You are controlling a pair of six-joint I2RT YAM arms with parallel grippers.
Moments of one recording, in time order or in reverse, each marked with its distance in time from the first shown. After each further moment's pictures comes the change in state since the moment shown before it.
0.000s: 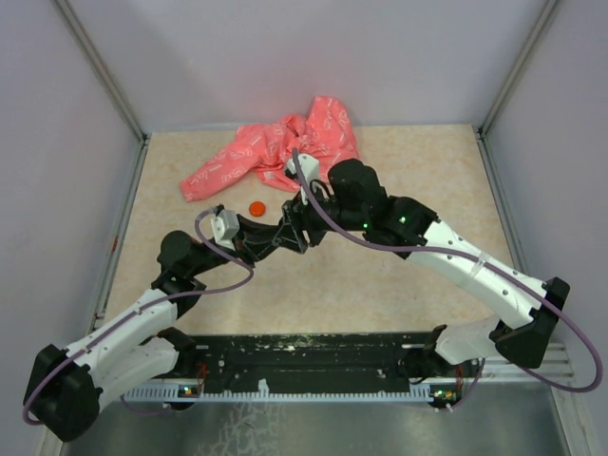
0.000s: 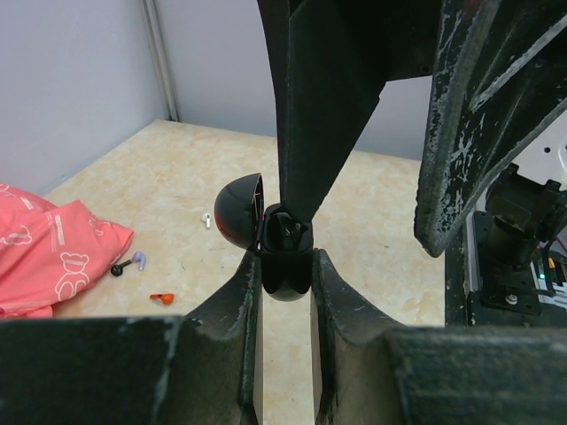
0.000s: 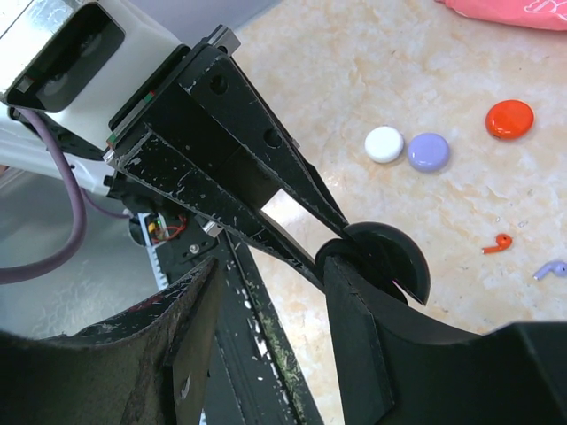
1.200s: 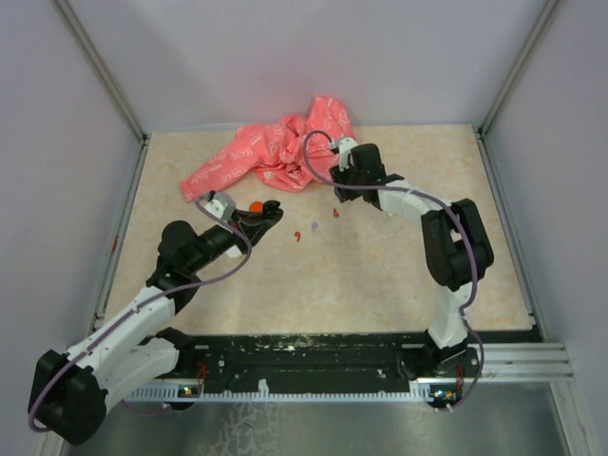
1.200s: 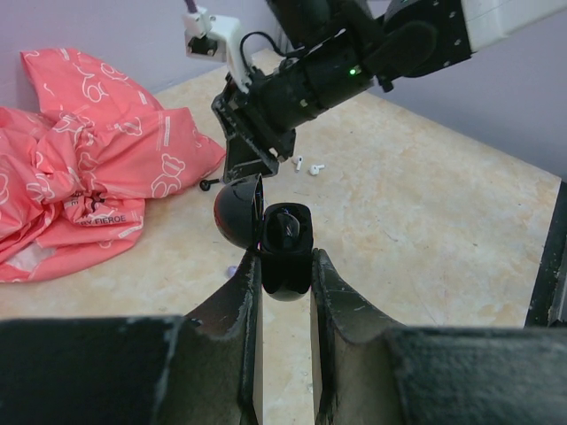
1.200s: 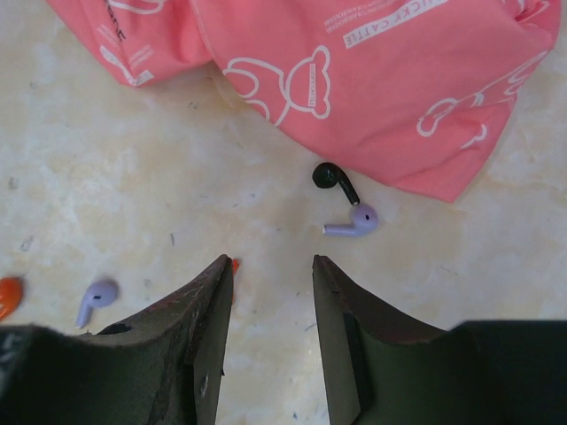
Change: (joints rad) left arm 0.097 0.000 0.027 -0.204 -0.209 0.001; right arm -0.534 0.547 -0.143 0.451 0.204 -0.291
